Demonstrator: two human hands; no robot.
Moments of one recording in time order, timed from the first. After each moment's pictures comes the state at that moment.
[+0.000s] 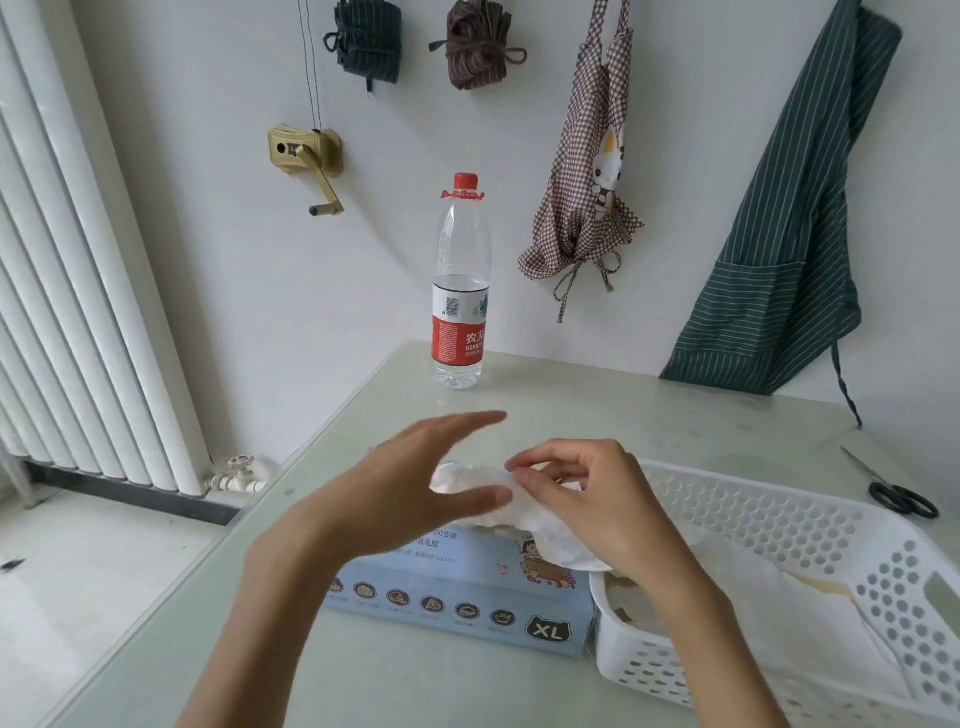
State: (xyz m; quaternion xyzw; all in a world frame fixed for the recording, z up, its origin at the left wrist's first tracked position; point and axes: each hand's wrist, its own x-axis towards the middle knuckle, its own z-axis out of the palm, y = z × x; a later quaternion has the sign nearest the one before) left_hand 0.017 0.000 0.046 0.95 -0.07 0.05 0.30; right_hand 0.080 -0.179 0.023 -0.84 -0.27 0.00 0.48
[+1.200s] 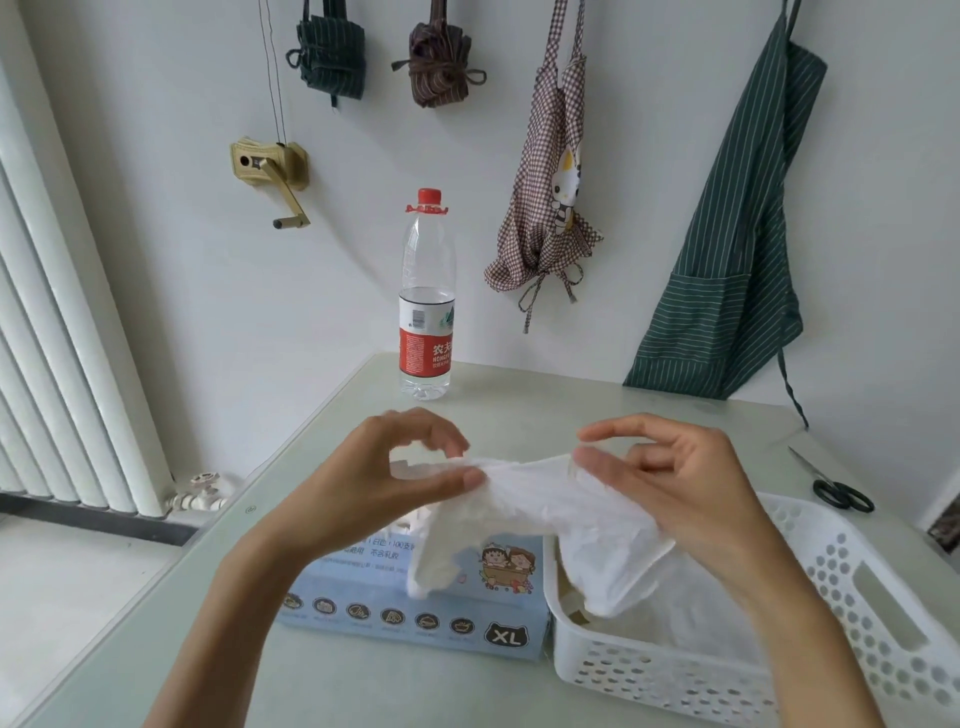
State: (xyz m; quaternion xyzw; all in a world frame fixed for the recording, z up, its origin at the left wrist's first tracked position) left_hand 0.027 -0.004 0.044 0.87 -0.12 0.15 0.45; right_hand 0.068 -0.247 0.065 -0.78 -0.24 -0.01 0.58
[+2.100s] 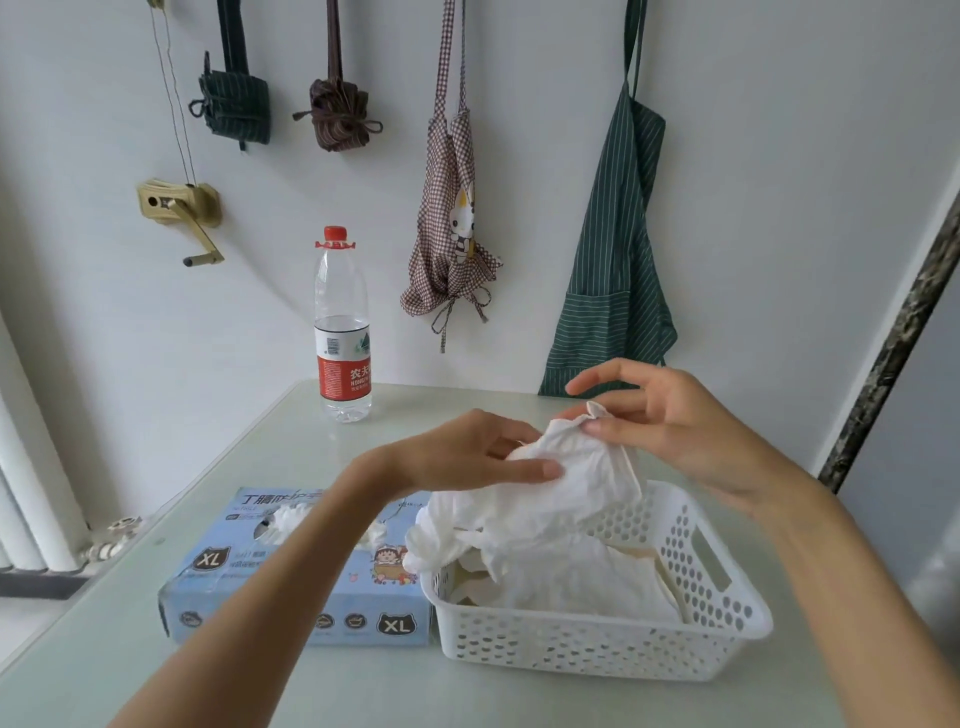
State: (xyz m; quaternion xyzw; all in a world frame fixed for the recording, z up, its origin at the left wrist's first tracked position) left_hand 0.072 -0.139 0.091 0.85 -0.26 -0.08 0.45; right_hand 0.061 -0.346 0.131 -0.78 -0.27 0.05 0.56
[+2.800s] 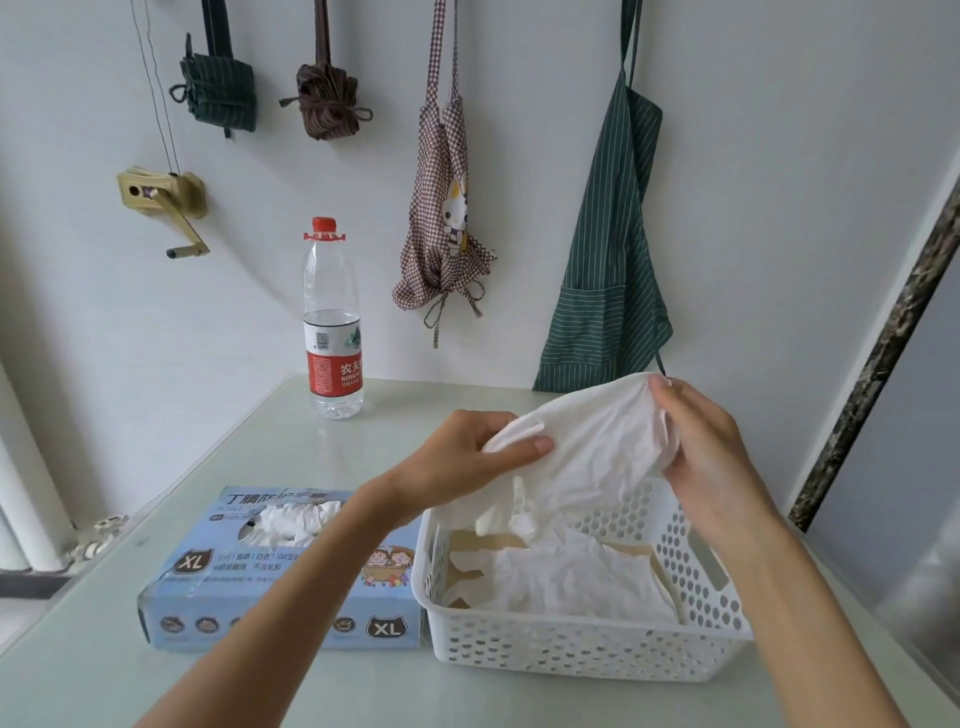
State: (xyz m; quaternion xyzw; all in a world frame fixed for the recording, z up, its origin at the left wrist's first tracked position) left_hand 0.082 -0.145 0.063 0.82 -0.18 0.00 0.54; right_hand 0.090 -0.356 0.083 -0.64 -0.07 -0.10 0.76
